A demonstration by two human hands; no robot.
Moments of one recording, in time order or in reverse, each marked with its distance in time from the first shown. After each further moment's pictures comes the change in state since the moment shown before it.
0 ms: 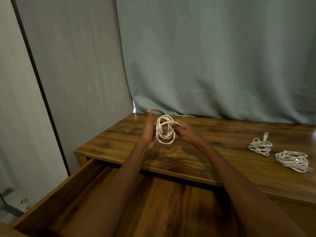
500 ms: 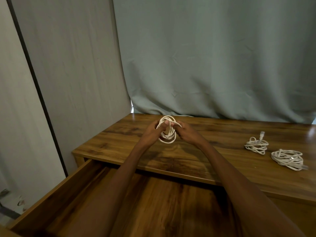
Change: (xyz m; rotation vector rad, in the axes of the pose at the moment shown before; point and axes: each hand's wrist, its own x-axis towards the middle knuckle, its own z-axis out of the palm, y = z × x) left_hand 0.004 -0.016 -0.011 0.592 0.064 0.282; right_hand -0.003 0.004 -0.009 -0.116 0.019 0.085
